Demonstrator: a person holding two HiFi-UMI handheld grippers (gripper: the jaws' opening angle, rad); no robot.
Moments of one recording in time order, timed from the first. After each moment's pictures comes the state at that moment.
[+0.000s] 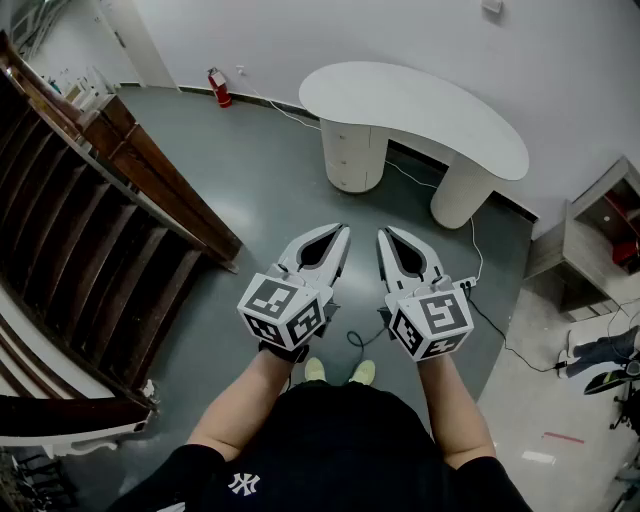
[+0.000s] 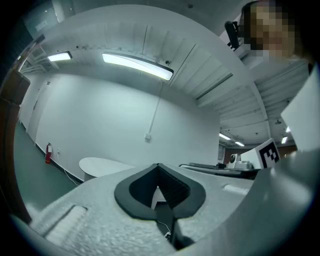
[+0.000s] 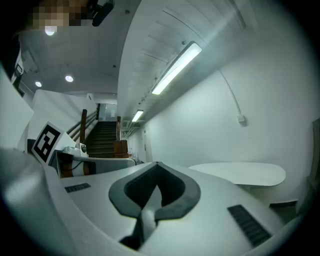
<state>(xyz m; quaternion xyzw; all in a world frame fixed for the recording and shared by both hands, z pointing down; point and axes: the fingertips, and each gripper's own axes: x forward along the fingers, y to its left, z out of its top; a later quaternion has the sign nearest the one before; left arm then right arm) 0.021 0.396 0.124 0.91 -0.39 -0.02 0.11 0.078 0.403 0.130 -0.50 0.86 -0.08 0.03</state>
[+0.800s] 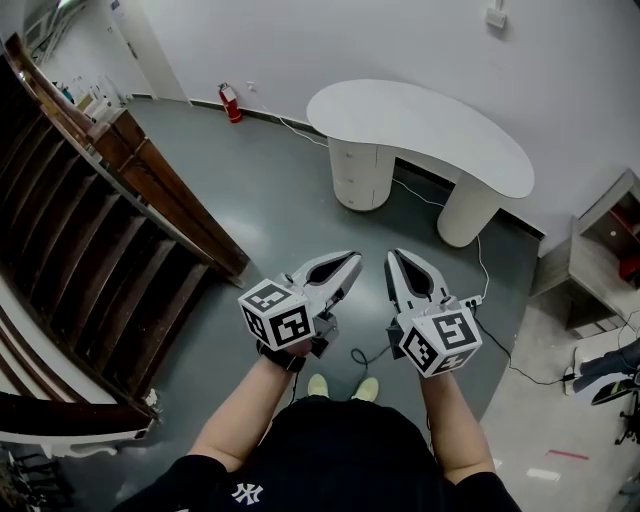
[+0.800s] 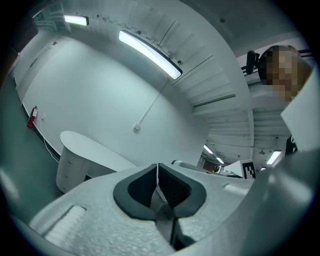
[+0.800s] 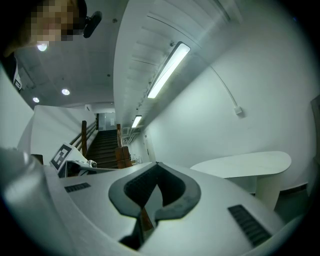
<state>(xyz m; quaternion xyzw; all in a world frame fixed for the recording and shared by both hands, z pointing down) 0.044 0.400 0.148 0.93 -0.28 -0.06 0.23 0.099 0.403 0.138 -0.48 0.86 -0.12 0.07</state>
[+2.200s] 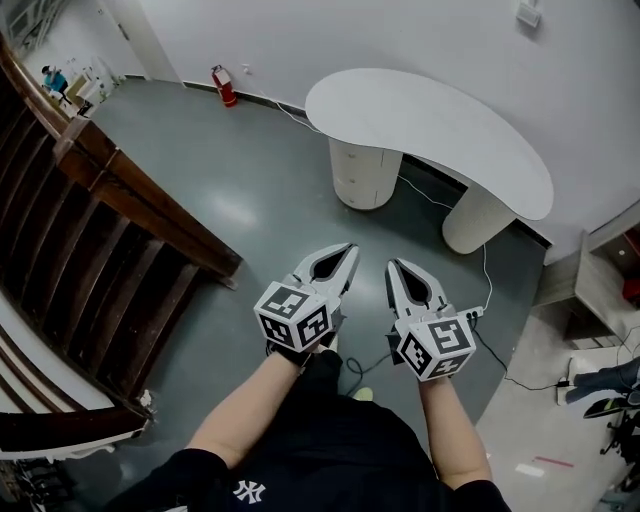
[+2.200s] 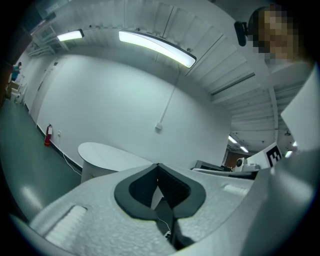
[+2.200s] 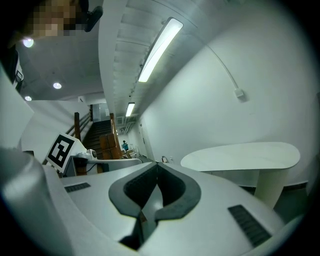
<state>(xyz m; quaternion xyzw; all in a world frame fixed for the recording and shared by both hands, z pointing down) 0.020 0.233 0.214 0.90 -0.39 0.00 0.18 0.083 0.261 0.214 -0.49 0.86 -0.16 0.02</state>
